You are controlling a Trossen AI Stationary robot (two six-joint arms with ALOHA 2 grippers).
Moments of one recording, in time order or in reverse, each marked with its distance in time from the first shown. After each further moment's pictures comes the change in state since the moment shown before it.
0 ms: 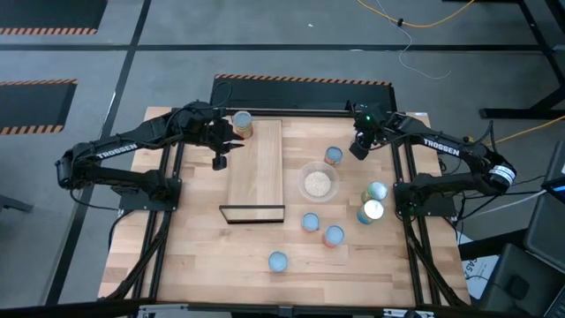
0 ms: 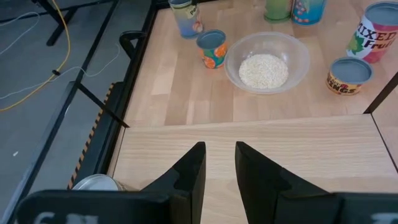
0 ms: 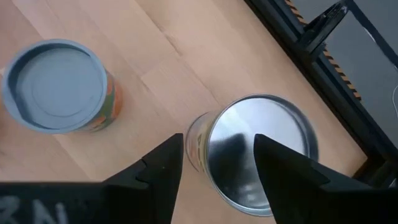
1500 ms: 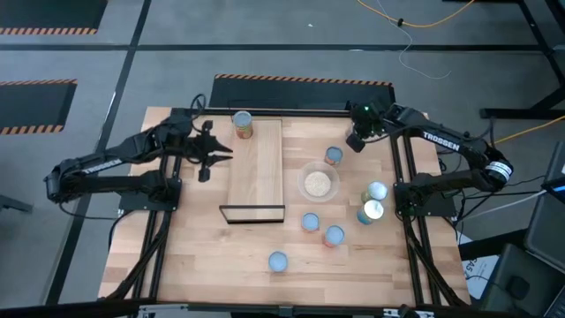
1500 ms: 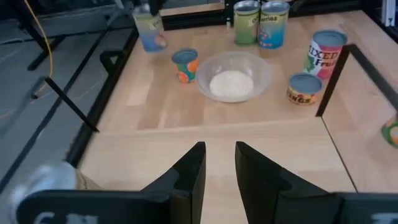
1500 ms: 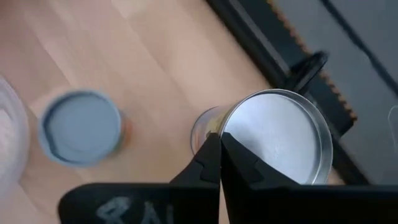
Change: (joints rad) left arm -0.002 -0.298 -0.285 0.127 0.120 -0.078; right arm 0.015 0.044 0.160 -0.049 -0.021 -0.041
